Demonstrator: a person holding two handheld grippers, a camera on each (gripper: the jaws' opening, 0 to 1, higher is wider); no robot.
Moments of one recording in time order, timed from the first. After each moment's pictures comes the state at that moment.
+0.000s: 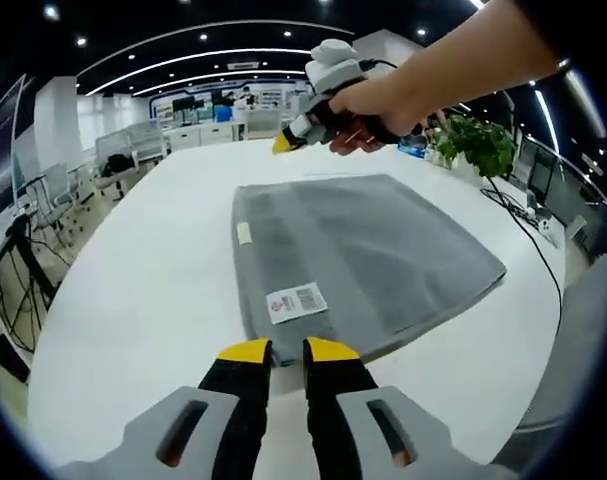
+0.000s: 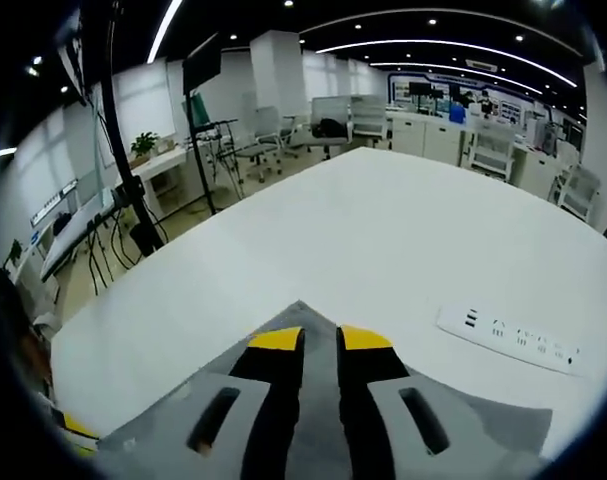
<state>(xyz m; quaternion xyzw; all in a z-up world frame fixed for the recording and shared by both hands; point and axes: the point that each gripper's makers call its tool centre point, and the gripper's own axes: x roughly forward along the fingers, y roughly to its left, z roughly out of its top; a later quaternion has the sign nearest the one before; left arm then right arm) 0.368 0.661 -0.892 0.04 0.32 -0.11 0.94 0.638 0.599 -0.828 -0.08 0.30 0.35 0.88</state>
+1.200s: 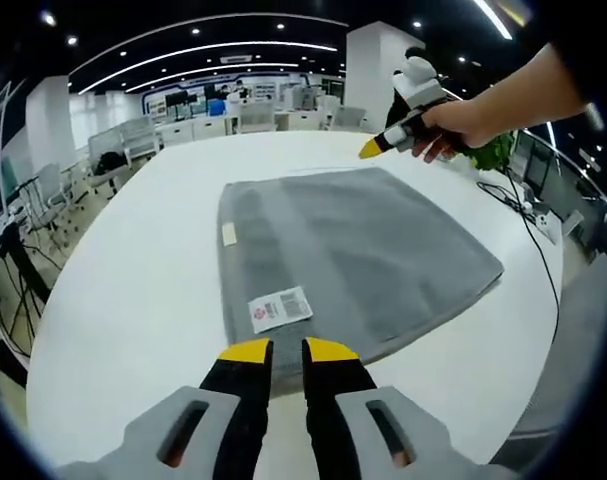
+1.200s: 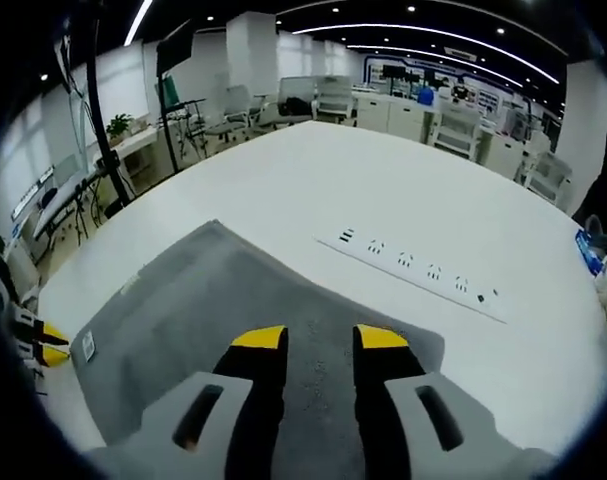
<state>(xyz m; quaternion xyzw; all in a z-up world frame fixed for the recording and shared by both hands) 0.373 0.644 -0.886 0.04 0.32 -0.12 0.94 0.618 0.437 -0.847 -0.11 0.34 0.29 0.89</state>
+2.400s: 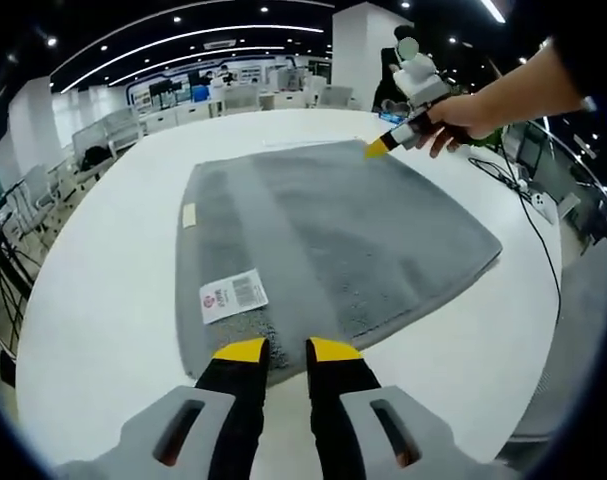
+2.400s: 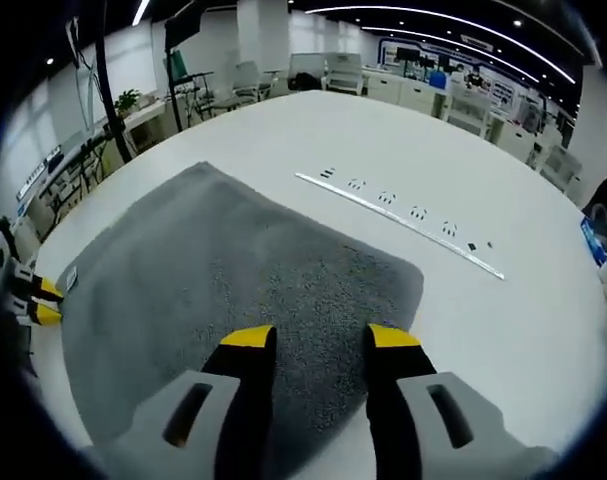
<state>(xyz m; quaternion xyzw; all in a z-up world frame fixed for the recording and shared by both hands) 0.376 0.617 -0.915 0.06 0.37 -0.14 0.92 0.602 0.384 -0.894 -0.14 0.37 0.31 0.86</state>
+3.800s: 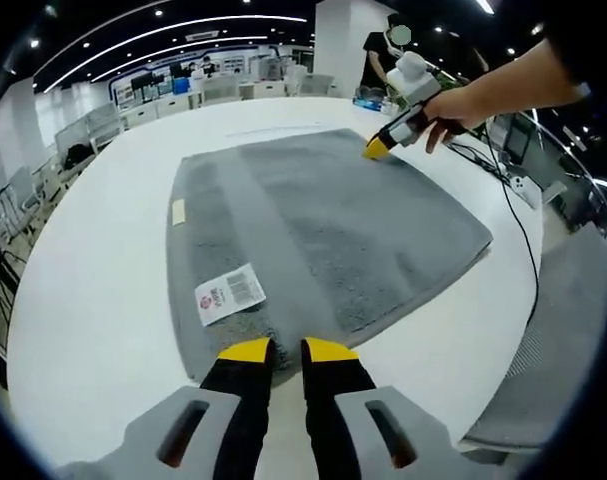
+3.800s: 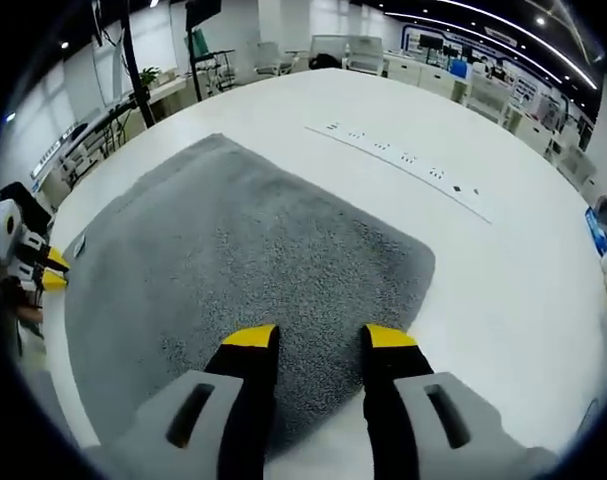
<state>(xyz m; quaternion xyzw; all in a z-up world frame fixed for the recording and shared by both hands) 0.328 0.559 -0.917 0.07 0.39 -0.17 0.90 0.569 0.310 -0.916 -0.17 0.41 0.35 0.83</state>
